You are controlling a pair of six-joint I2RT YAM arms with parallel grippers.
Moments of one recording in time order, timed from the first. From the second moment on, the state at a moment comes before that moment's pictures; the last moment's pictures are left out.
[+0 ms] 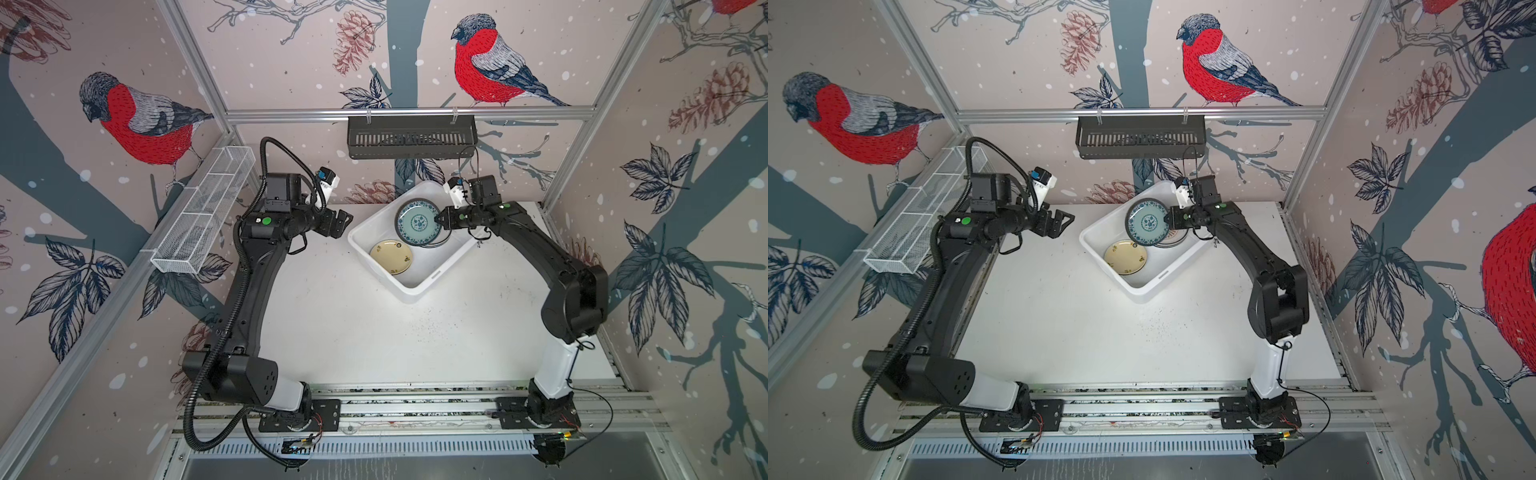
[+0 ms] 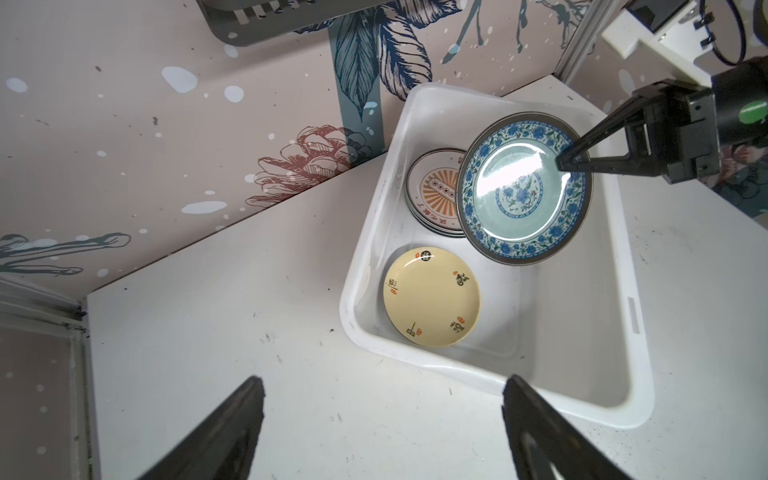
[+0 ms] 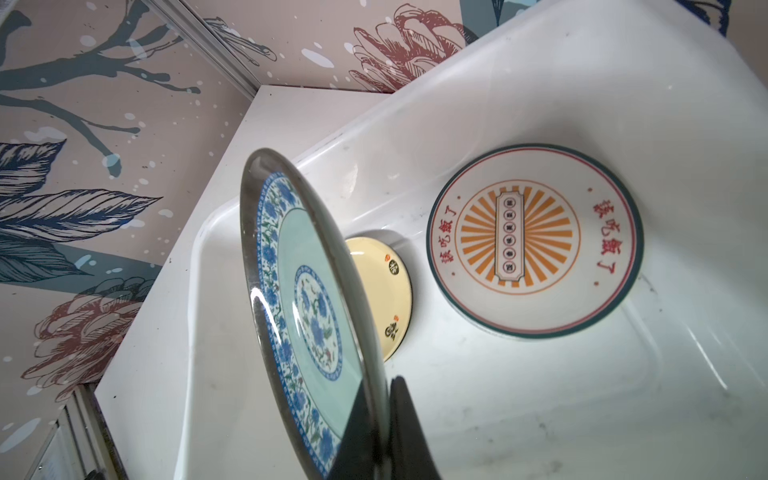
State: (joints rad) left arm -0.09 1.46 1.67 -0.83 0.36 0.29; right arm 0.34 1.96 1.83 -0.59 -0.47 0.17
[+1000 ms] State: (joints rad) left arm -0.09 1.57 1.73 -0.64 0.08 0.26; right arm 0.42 2.33 2.23 -0.93 -0.47 0.20
